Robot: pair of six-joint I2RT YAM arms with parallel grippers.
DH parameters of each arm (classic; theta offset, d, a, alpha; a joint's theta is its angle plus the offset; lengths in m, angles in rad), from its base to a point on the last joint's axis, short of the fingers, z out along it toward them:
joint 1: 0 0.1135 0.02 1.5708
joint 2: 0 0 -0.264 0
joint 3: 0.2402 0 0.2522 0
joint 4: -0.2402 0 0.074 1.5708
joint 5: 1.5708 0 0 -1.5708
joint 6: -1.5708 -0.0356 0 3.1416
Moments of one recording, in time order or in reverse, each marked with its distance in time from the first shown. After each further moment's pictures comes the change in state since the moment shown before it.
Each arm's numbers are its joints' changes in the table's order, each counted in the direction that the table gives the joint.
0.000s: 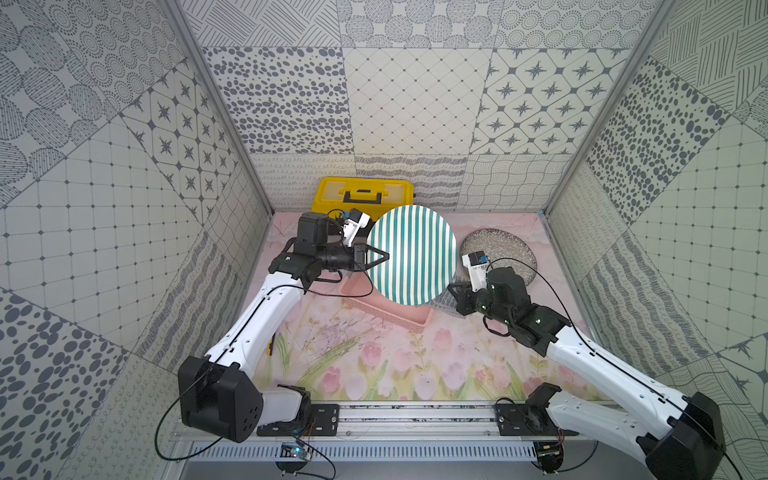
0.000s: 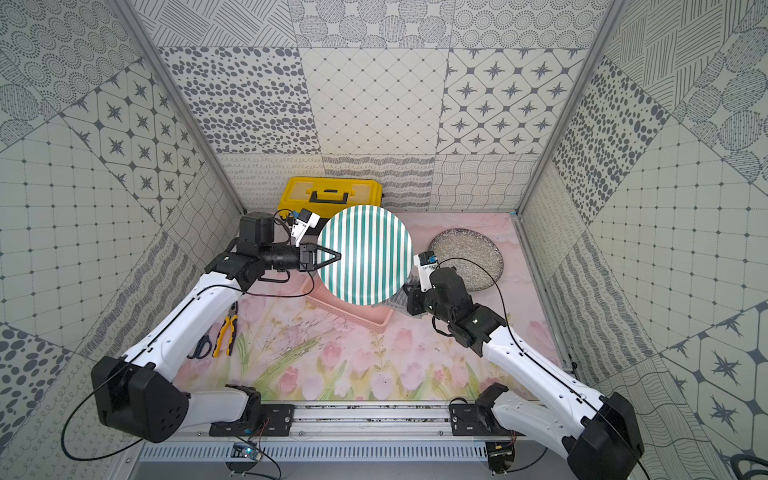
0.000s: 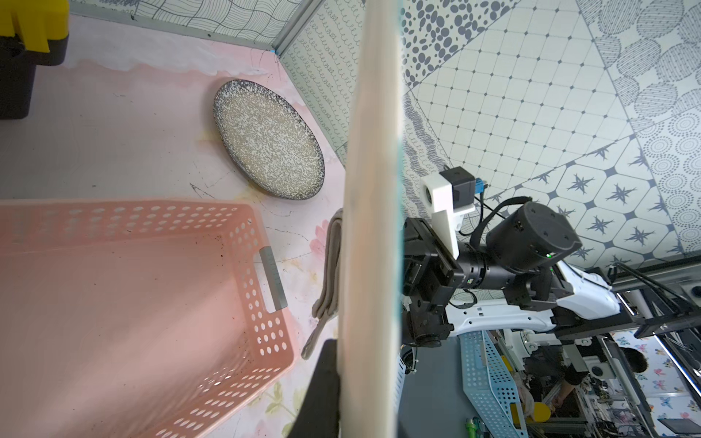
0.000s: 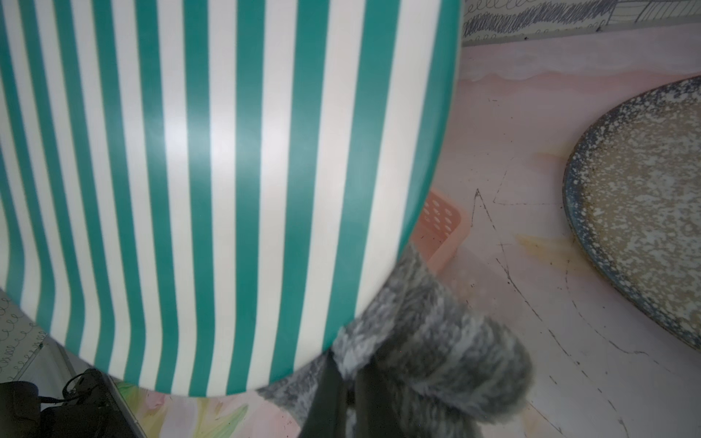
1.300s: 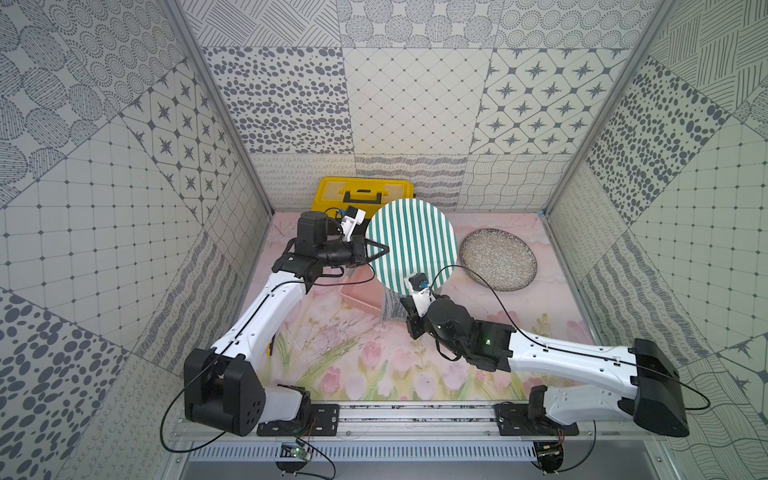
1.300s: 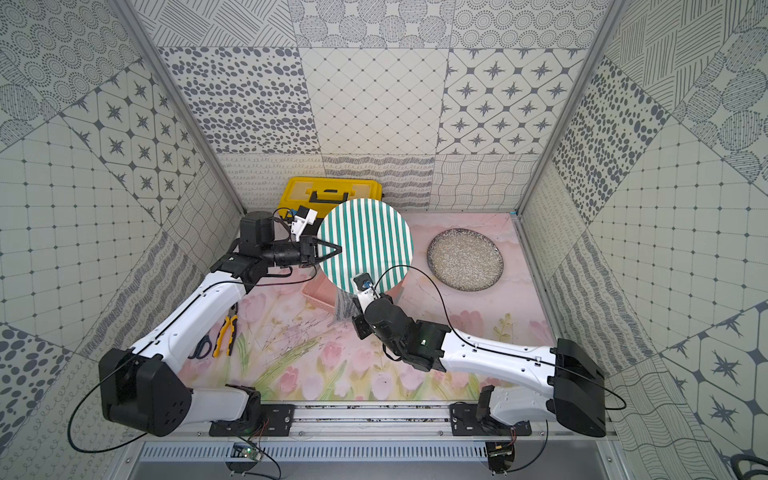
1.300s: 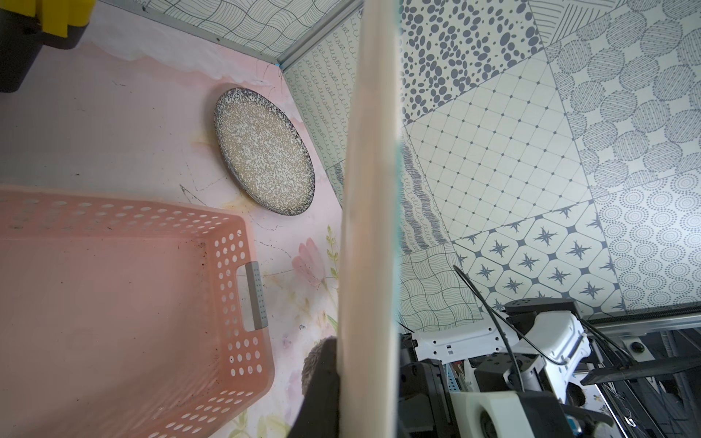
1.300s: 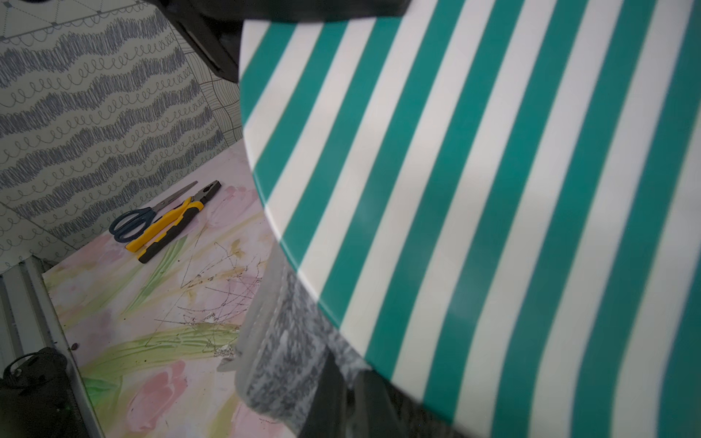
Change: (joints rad) left arm 0.012 -0.024 -0.042 0.164 0.009 0.227; right arm 0.498 -0.282 0.131 0.256 0.476 0.116
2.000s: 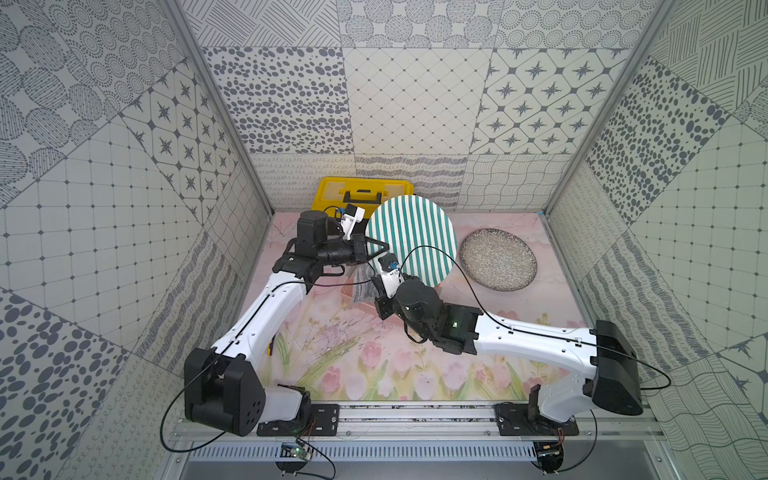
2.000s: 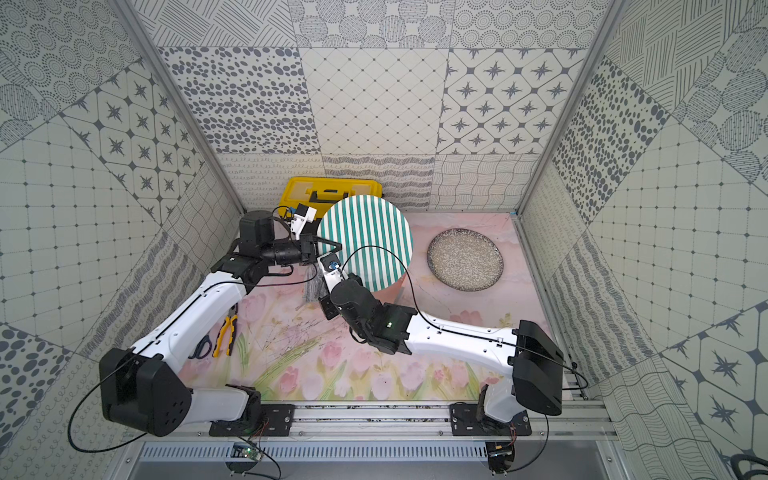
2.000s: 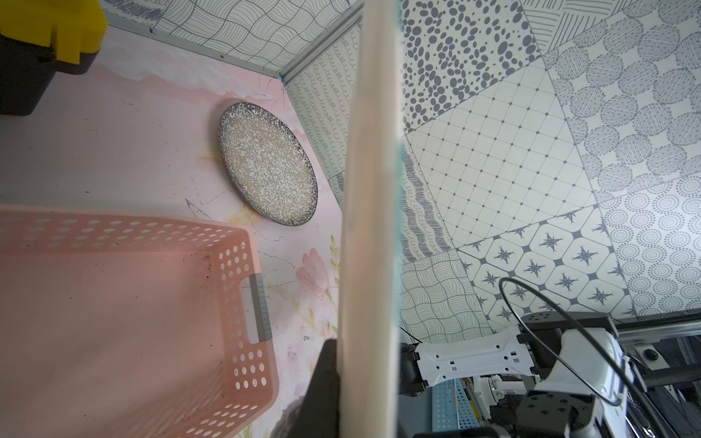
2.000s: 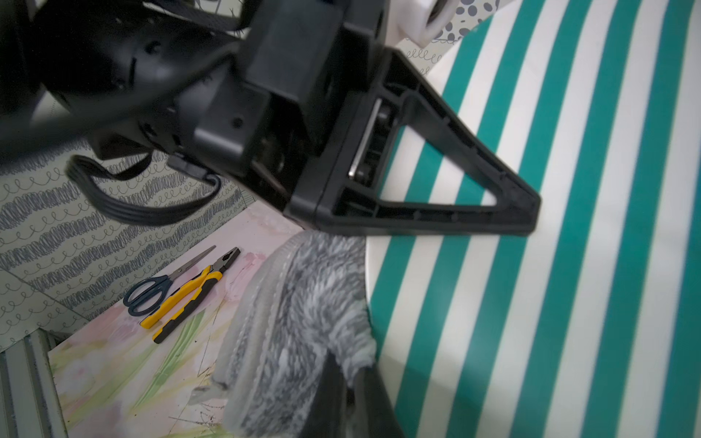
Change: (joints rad) left arm 0.000 0.001 -0.006 0.043 -0.022 0.008; right arm 0.014 -0.239 0.313 0.043 0.042 0.067
